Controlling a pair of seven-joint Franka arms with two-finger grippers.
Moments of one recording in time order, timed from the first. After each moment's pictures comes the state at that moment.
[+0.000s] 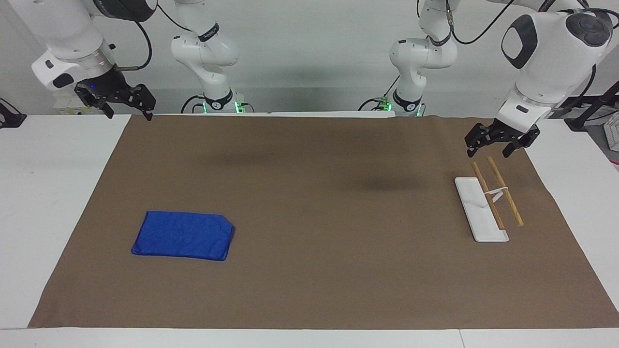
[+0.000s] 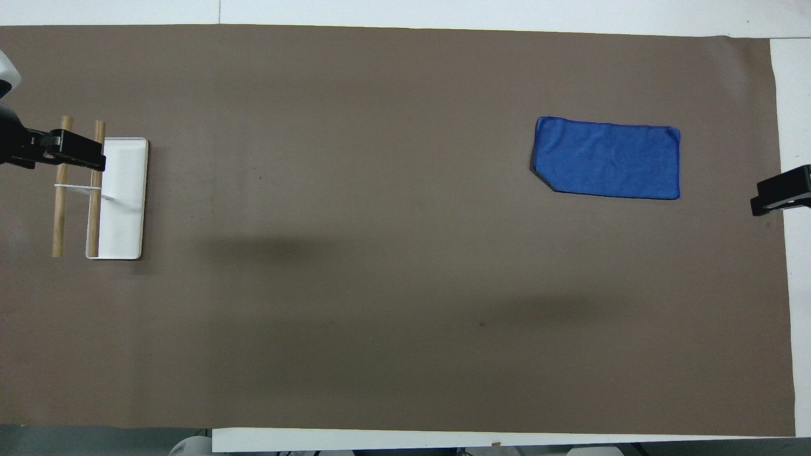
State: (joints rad) left arm -0.14 0.00 0.03 -1.68 0.02 1.69 0.02; right arm -0.11 -0.05 0.02 -1.57 -0.06 1.39 -0.05
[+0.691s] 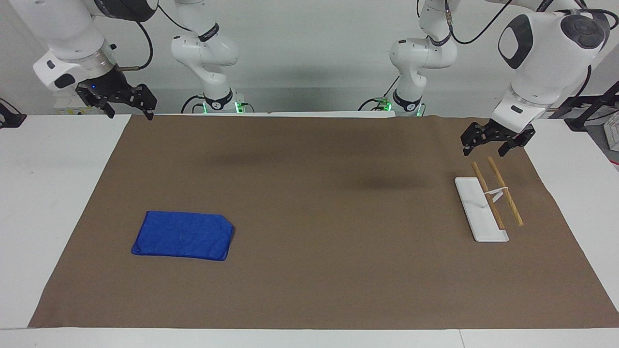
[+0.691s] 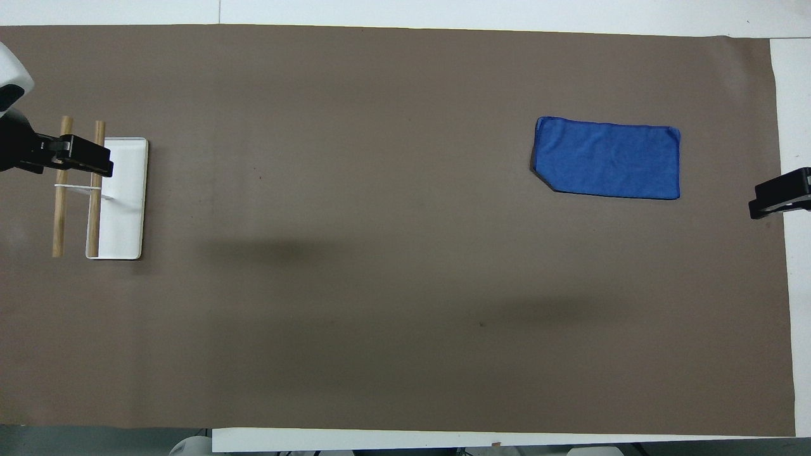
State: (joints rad) left arm -0.15 0.00 0.01 -1.68 0.02 1.66 0.02; right arm -0.10 -0.05 0.02 -1.57 -0.06 1.37 -0.06
